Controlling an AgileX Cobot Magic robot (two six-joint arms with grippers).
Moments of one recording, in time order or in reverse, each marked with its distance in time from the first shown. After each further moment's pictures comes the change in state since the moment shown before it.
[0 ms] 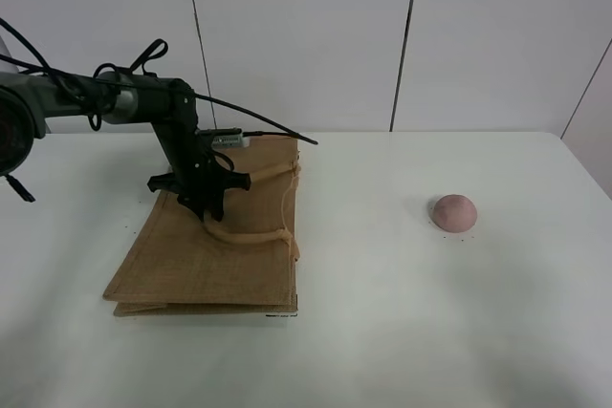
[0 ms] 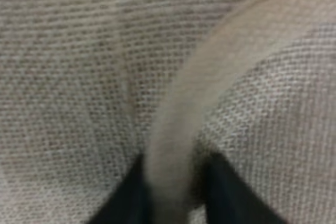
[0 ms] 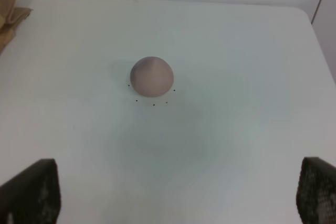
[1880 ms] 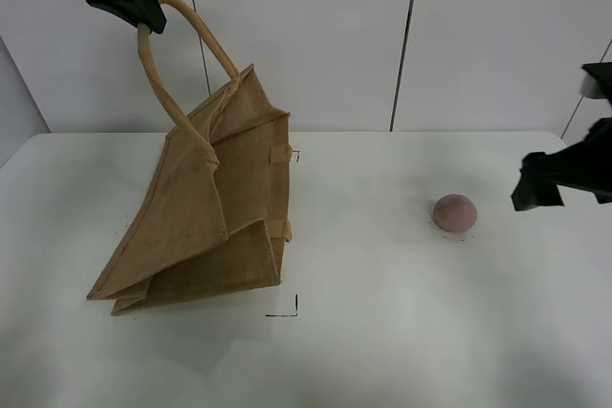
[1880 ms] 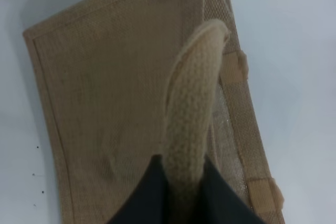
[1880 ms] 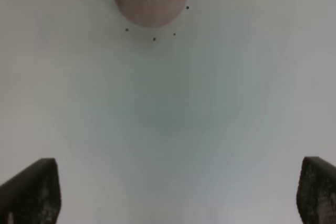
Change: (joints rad) left arm 0.001 -0.542 -0.294 0.020 0.320 0.078; right arm 0.000 1.399 -0.497 -0.001 -0.159 0.000
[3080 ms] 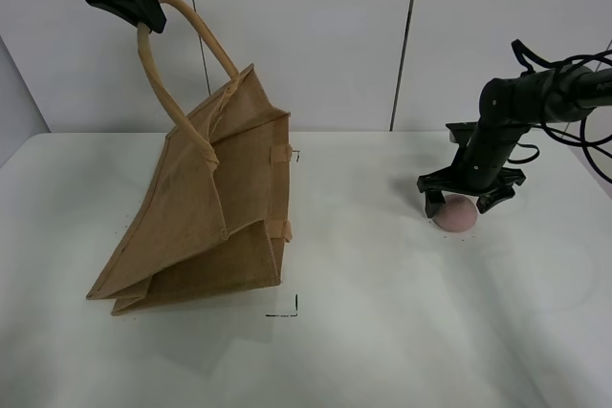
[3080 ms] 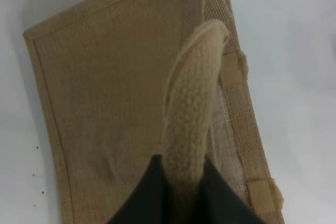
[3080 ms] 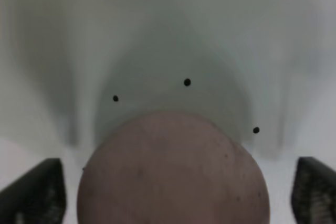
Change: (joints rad) left arm 0.000 -0.002 0.000 0.000 0.000 0.000; right arm 0.052 0.793 -0.498 0.000 -0.059 0.045
